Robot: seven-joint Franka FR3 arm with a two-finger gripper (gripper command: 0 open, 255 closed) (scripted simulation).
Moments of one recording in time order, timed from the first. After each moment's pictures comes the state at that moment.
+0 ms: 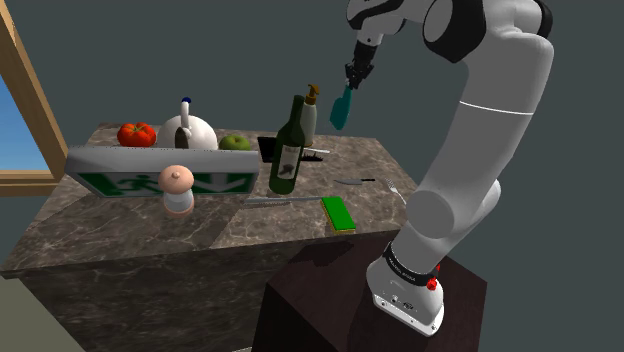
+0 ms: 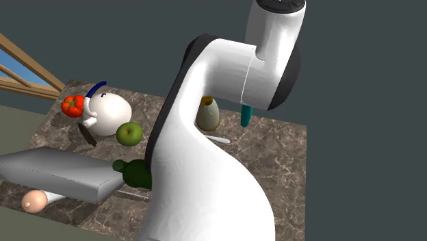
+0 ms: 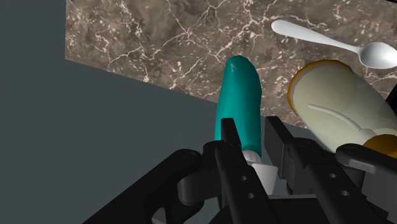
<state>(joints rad) -0.30 0.23 -0.42 -1.65 0.04 1.96 -0.42</state>
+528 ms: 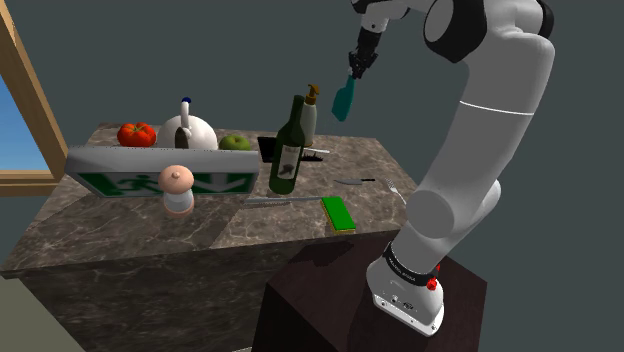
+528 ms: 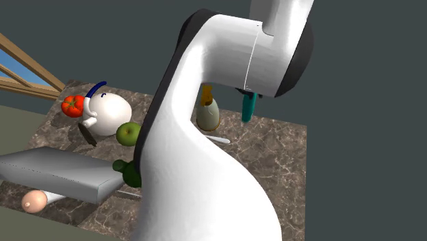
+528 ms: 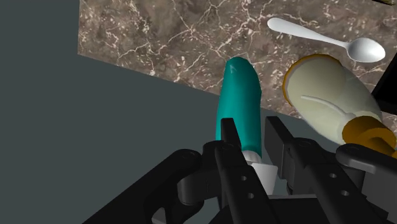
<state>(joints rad) -0.31 0.23 -0.42 -1.54 0.04 1.86 -0.42</state>
